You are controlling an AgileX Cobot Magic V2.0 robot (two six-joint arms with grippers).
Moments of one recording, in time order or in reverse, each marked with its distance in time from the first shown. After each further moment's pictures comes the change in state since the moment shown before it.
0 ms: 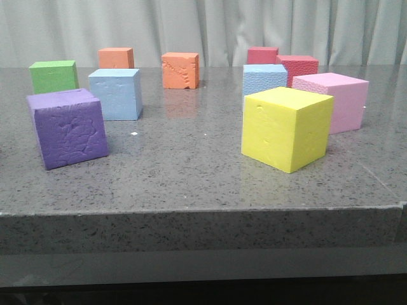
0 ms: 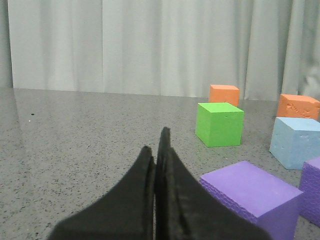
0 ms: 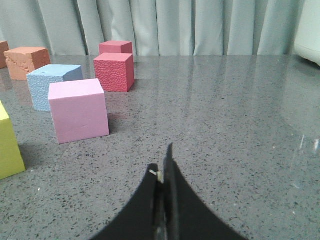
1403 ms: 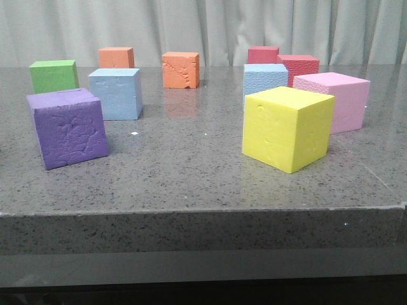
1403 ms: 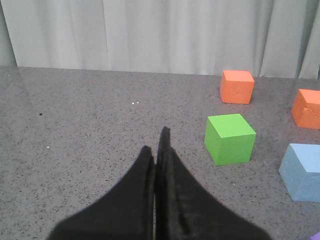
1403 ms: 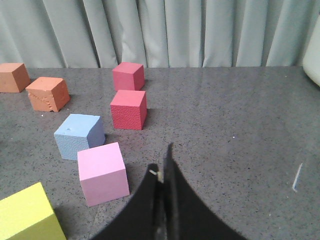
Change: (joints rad) left arm 0.000 0.594 -0.664 0.093 0.368 -0.067; right arm 0.000 0.448 -0.687 0.022 0.393 0.002
